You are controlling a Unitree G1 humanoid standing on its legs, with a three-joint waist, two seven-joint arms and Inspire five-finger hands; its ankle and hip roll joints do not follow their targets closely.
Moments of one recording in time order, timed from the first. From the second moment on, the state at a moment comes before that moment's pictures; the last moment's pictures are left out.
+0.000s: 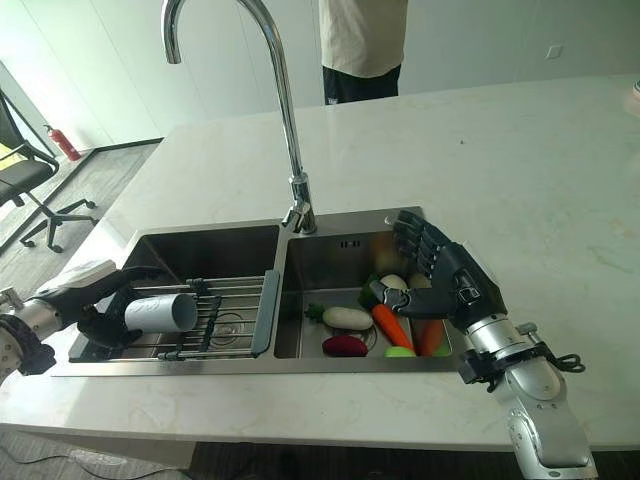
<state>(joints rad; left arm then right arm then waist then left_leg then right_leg) 0.01 1.02 0.12 0.08 0.32 -0.11 -0.43 0.10 -0.64 -0.16 -0.24 0.52 0.02 0.24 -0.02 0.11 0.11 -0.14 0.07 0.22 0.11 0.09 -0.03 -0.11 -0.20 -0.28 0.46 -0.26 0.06</state>
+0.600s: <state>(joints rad) 0.01 1.02 0.11 0.13 0.41 -0.13 -0.42 0.09 -0.64 -0.16 -0.22 0.53 0.02 0.24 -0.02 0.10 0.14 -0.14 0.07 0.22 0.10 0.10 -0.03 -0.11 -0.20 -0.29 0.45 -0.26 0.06</state>
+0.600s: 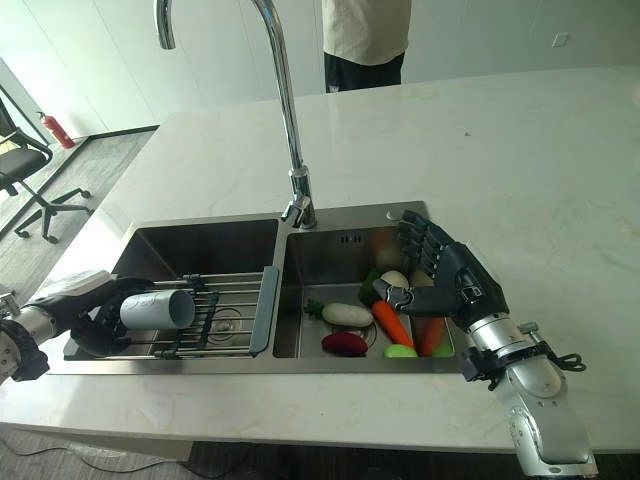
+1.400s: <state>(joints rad) -0.06 1.02 0.06 0.16 0.45 -0.13 -0.38 0.08 -0.64 -0.16 -0.22 0.53 0.02 0.24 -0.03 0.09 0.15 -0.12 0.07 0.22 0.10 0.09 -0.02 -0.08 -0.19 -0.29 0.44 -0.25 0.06</state>
